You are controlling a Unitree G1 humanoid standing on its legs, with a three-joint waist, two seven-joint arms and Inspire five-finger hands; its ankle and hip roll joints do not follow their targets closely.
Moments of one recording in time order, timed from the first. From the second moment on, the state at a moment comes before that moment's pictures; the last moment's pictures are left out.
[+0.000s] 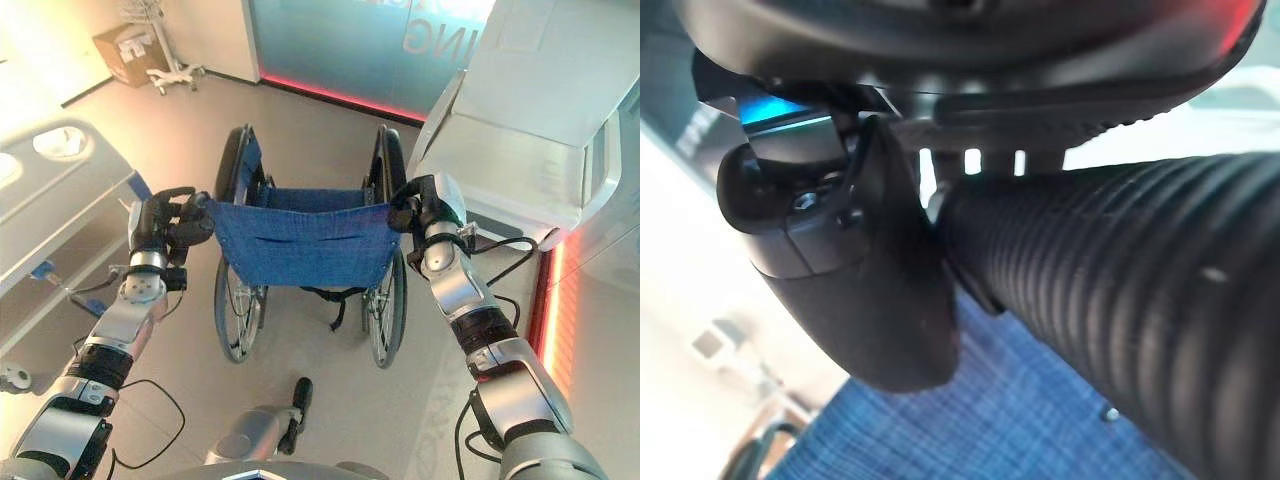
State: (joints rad) left arm -0.44 0.49 -0.19 0.42 -0.25 0.06 0.36; right arm -0.66 -0.57 0.36 0.52 -0.07 0.31 -0.21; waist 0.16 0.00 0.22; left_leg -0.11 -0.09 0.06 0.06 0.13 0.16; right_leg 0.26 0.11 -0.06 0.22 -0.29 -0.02
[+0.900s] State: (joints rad) left arm -0.54 0.43 -0.25 0.48 -0.25 0.09 0.36; right arm -0.62 -0.62 0.33 0.49 -0.12 0.36 -0.21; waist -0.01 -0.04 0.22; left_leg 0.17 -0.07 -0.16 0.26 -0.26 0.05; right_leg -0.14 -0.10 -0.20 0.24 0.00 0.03
